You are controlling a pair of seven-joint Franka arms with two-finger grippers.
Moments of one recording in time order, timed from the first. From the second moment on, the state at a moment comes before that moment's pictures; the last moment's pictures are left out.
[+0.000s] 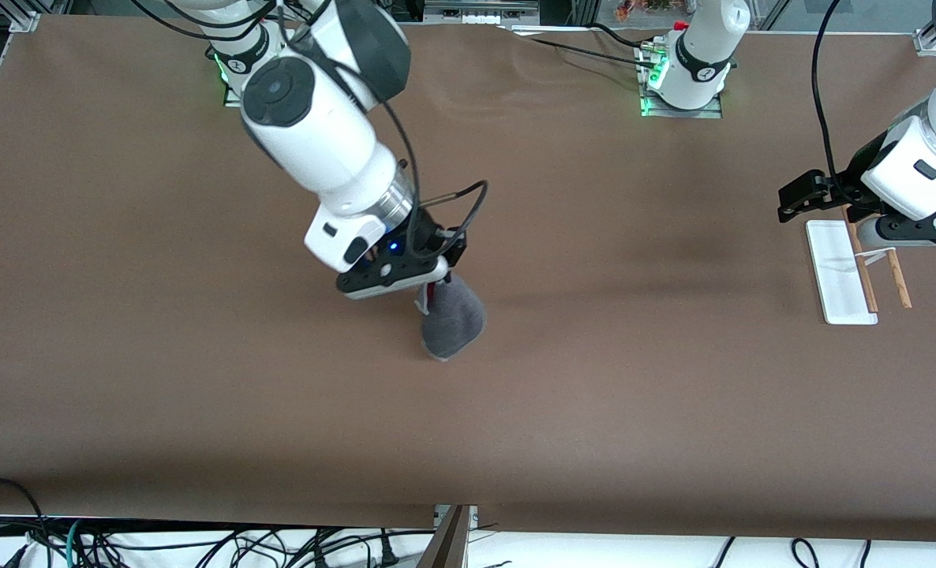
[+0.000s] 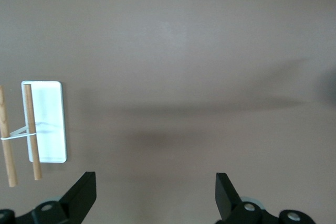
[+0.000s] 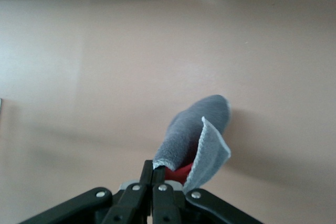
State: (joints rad) left arm -0.02 0.10 -0.07 -1.50 -0.02 1.54 -0.13; right arm 0.48 0.60 0.24 -1.07 0.05 1.99 0.53
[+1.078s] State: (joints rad) left arm -0.06 0.30 -0.07 -1.62 -0.18 1.77 0.14; right arm 0.59 0.60 0.24 -1.06 0.05 2.13 0.72
